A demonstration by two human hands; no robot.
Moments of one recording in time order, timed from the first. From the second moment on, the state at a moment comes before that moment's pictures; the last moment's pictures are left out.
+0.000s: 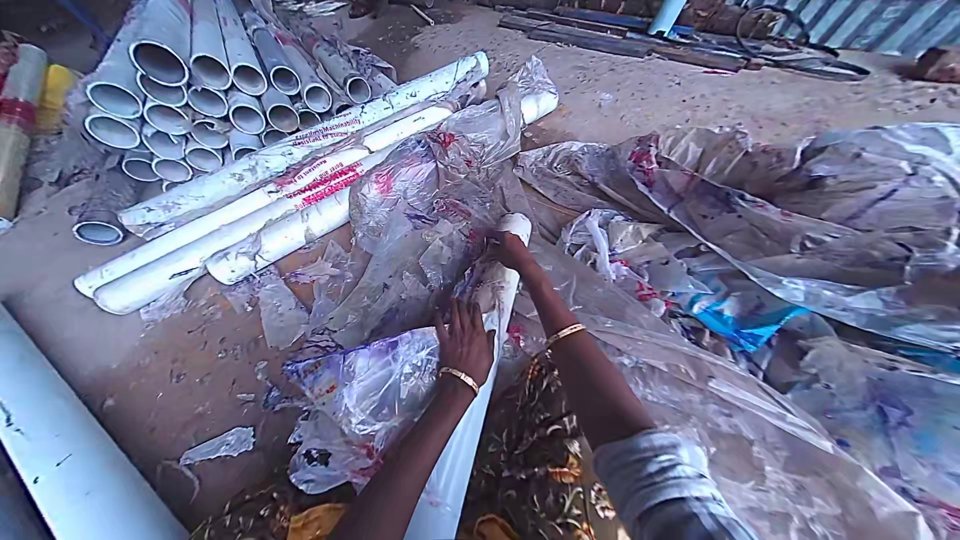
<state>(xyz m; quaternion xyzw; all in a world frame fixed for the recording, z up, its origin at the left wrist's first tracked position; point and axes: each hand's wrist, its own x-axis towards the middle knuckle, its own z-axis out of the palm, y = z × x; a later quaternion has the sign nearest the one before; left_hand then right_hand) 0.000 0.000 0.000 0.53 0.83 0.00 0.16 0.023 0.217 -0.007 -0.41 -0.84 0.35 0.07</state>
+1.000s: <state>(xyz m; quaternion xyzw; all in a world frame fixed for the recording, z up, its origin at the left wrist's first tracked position) -0.025 0.135 0.014 0.65 0.74 0.07 0.17 0.293 0.051 0.012 -0.50 -0.53 0.41 0.55</state>
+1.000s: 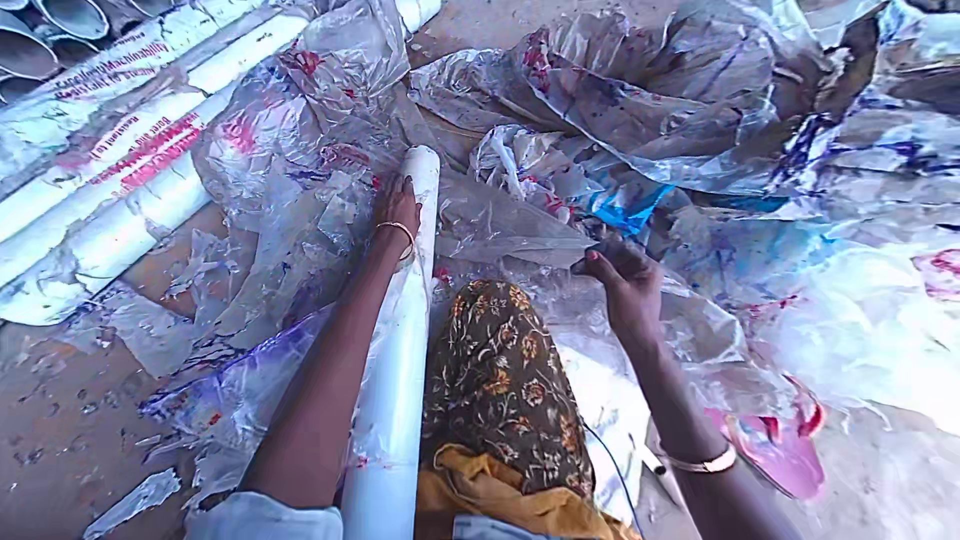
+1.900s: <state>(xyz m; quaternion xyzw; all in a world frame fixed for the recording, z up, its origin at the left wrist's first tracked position) -0.024 0.148 -0.017 0.45 0.81 0.25 0.26 0.375 -0.073 -0.019 -0.65 -0.47 0.40 0.44</state>
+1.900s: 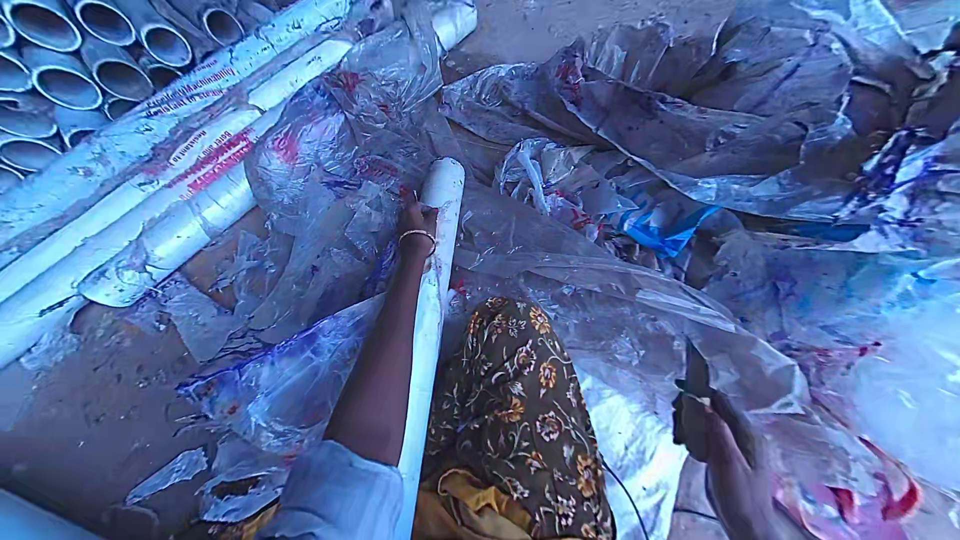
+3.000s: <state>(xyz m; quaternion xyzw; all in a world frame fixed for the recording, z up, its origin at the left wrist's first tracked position) -0.022 0.133 -0.025 0.39 0.78 0.41 0.26 0.073 0.187 -0.024 -0.64 -0.70 0.30 0.07</state>
